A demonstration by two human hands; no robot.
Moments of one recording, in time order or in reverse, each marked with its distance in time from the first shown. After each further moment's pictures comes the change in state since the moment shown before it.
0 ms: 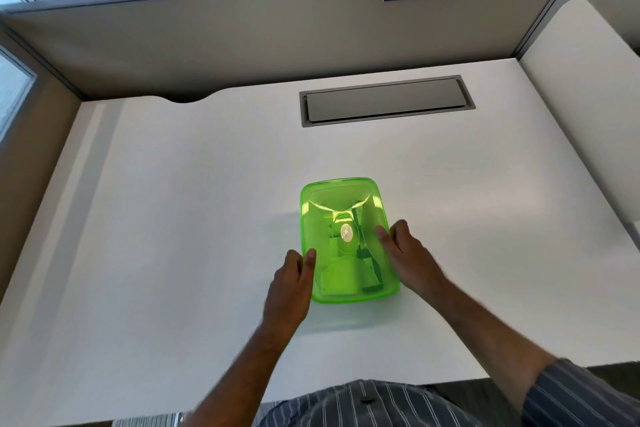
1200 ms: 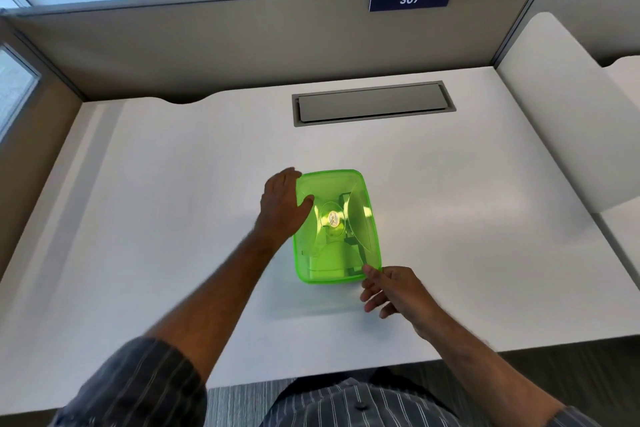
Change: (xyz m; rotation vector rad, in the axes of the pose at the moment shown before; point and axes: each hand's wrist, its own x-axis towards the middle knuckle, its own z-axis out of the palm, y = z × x) left_hand 0.085 0.070 -0.030 0.376 0.080 0.398; right_hand -0.079 0.038 0.017 0.645 -0.273 0.146
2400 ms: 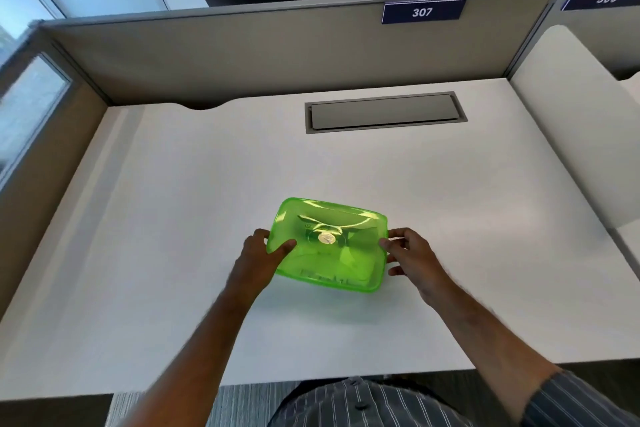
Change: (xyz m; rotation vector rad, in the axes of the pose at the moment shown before) left_hand -0.092 -0.054 -0.008 -0.353 -0.110 -0.507; right_hand 0.039 -0.041 -0.022 0.064 0.181 -0.157
